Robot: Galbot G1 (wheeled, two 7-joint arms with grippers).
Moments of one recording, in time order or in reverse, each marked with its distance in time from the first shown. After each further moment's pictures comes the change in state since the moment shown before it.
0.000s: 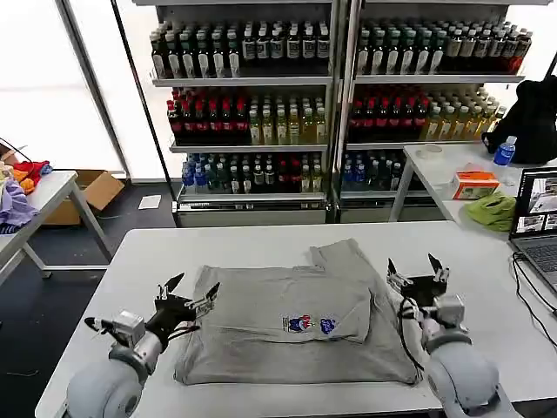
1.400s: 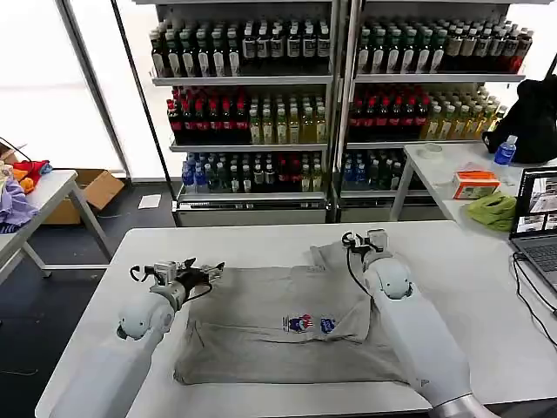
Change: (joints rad) left arm -0.389 -0.069 0.176 0.514 -0.019 0.057 -0.003; right arm 0.457 0.190 -0.190 -0.634 0.041 -0.041 -0.035
